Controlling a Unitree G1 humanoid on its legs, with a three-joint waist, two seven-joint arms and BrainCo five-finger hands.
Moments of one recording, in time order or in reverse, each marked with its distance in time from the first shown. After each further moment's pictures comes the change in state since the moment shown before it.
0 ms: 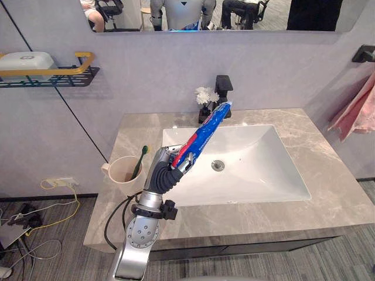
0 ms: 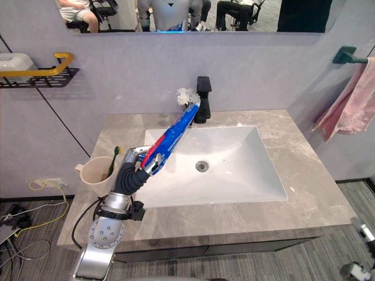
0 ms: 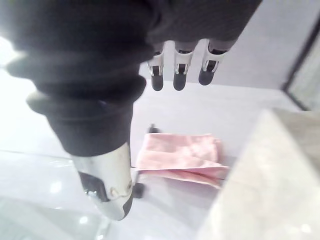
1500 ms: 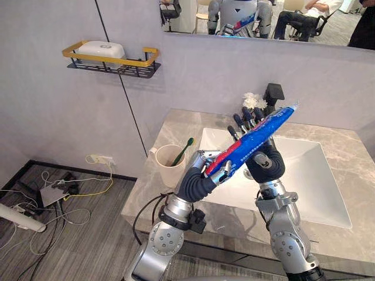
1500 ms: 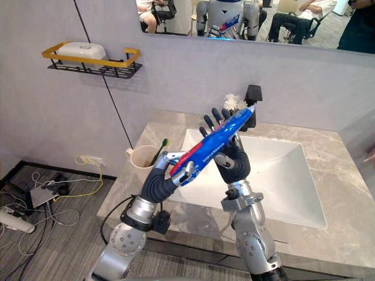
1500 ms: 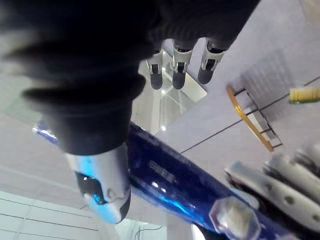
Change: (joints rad) left arm -0.087 0.018 -0.309 0.035 -0.098 -0.014 0.077; right arm -0.393 -0.062 1.131 -0.022 0.590 0.004 0.146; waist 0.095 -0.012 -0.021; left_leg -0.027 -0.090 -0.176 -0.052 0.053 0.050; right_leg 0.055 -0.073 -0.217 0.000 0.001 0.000
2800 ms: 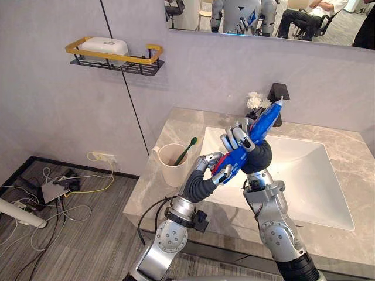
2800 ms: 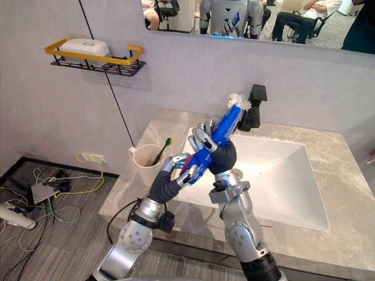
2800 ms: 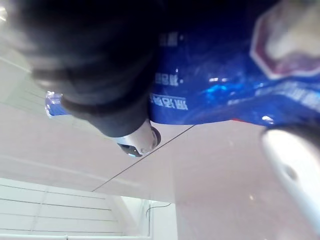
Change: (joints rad) left arm 0.002 0.026 0.081 -0.009 0.004 -0.011 0.047; right arm -0.105 0.040 0.003 -0.014 -0.041 -0.026 -0.004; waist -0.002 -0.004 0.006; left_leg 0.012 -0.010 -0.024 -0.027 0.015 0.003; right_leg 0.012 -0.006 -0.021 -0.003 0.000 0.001
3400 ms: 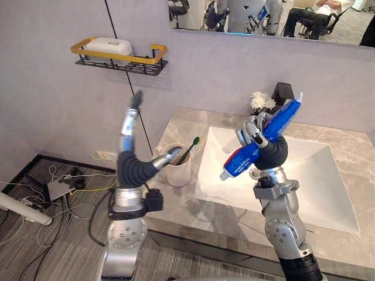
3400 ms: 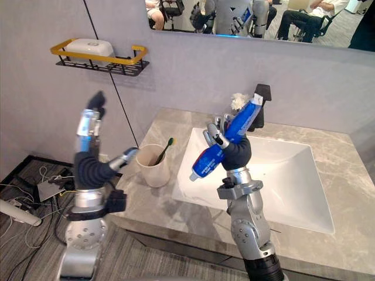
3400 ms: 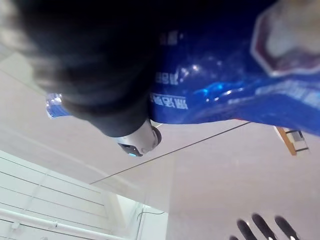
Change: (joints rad) left arm 0.137 -0.062 0.597 -0.175 -0.062 -0.010 0.115; right arm 0.047 0.029 -0.165 -0.002 -0.168 0.001 -0.010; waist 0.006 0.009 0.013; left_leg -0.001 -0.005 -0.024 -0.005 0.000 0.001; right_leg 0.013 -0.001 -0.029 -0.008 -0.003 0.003
